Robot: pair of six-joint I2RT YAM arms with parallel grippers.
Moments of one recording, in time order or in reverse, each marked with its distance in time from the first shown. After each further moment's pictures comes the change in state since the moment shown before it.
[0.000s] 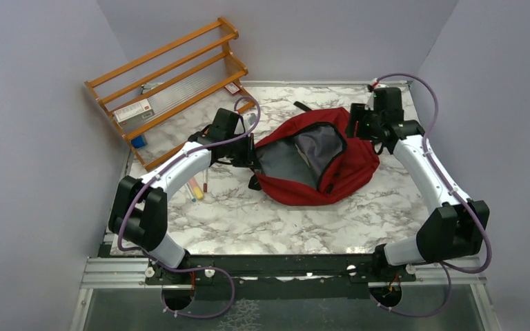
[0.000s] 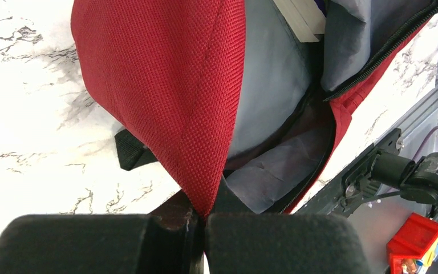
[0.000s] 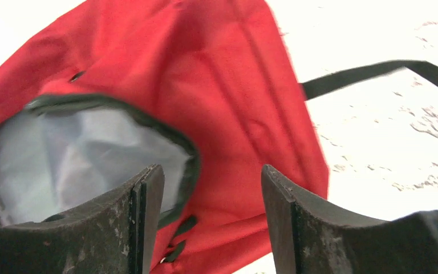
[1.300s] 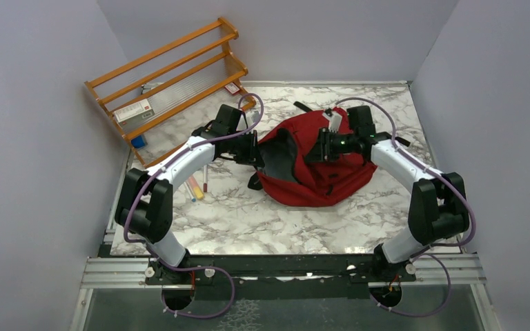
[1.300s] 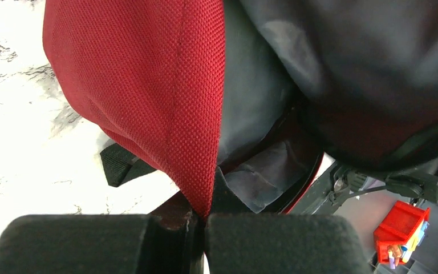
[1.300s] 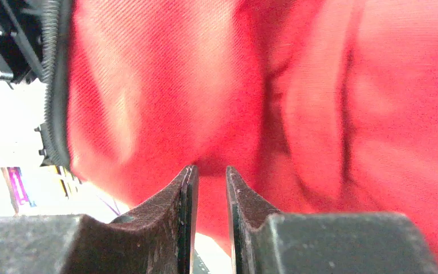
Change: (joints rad) left arm 0.002 0.072 0.063 -0.009 0.068 0.005; right arm 0.019 0.163 -0.198 0.230 -0.813 0.102
